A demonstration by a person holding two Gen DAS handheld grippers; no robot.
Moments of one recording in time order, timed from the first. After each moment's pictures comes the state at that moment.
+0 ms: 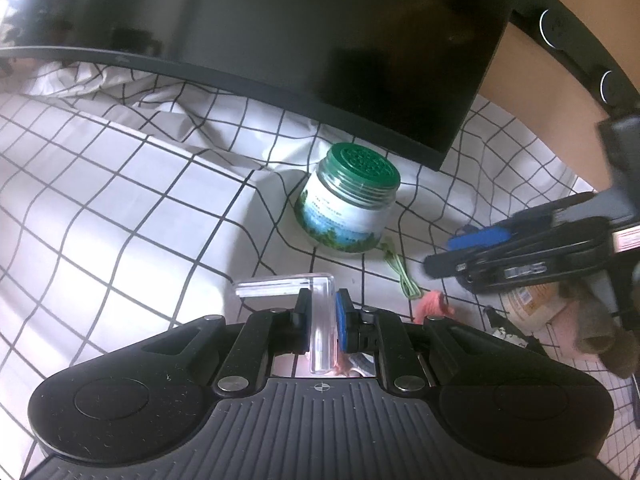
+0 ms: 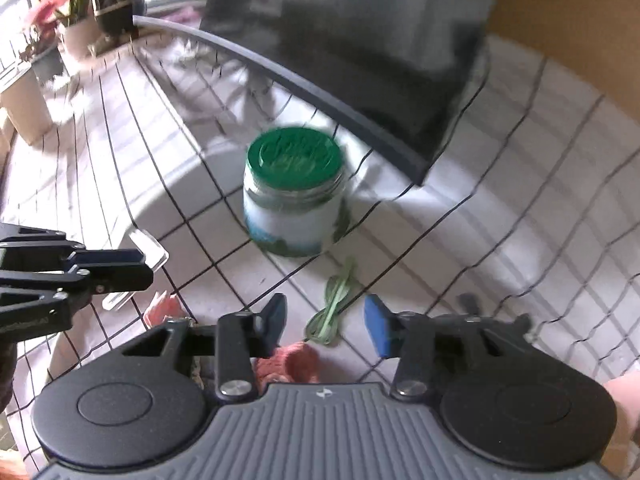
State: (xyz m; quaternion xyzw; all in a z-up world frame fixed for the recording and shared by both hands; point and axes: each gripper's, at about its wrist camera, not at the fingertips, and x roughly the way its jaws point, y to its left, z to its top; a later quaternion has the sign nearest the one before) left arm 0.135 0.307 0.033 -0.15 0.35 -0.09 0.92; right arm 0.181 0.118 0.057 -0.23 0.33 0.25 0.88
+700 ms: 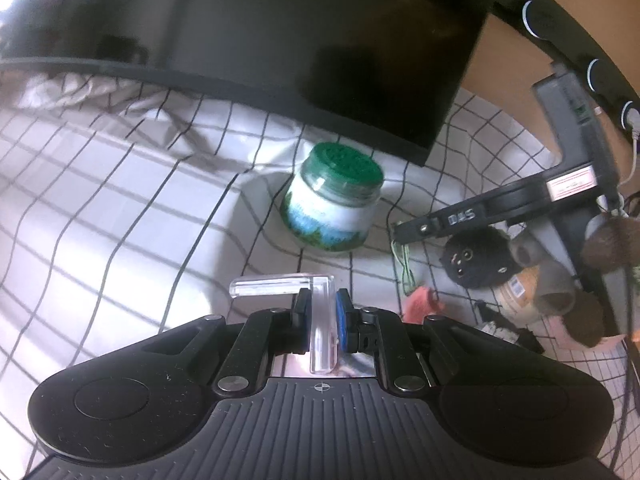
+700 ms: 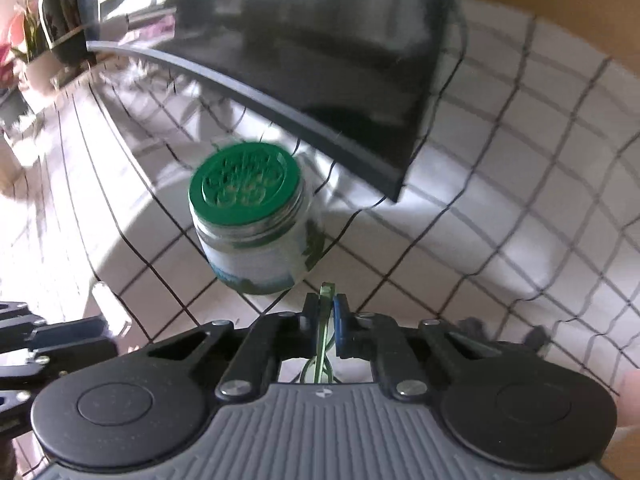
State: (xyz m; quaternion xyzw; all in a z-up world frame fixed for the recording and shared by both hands) left arm 0.136 0.297 0.041 -0.13 0.35 -0.10 0.92; right arm 0.216 0.108 0.066 -0.17 0.34 0.23 0.90
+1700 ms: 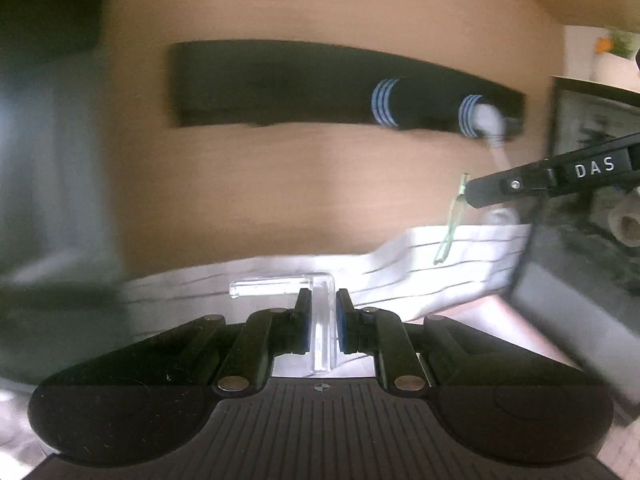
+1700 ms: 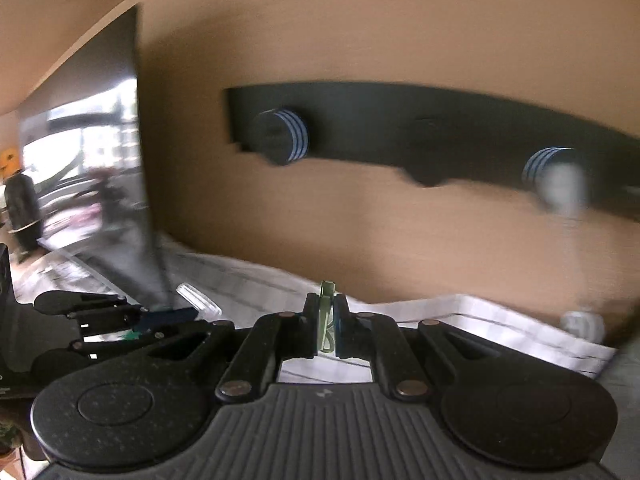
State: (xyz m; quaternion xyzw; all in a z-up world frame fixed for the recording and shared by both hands) left arm 0.207 0.080 0.180 0.03 0.22 -0.28 0.94; right arm 0.080 -0.126 0.242 -0.05 0.13 0.10 0.99
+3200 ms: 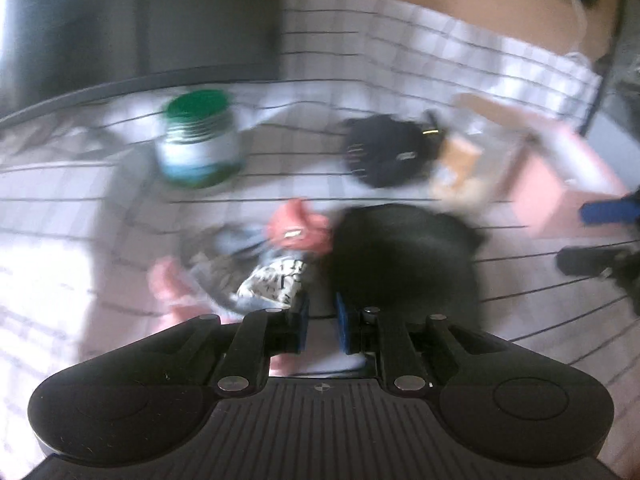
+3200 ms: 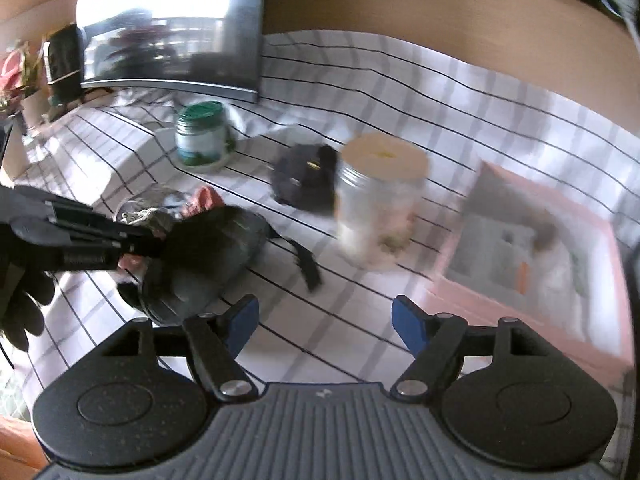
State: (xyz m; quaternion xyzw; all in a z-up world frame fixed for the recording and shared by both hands) left arm 0.114 0.185 0.041 0.02 0.40 -0.11 0.91; right arm 0.024 -0.071 0.050 -0.13 0.25 0.16 0.95
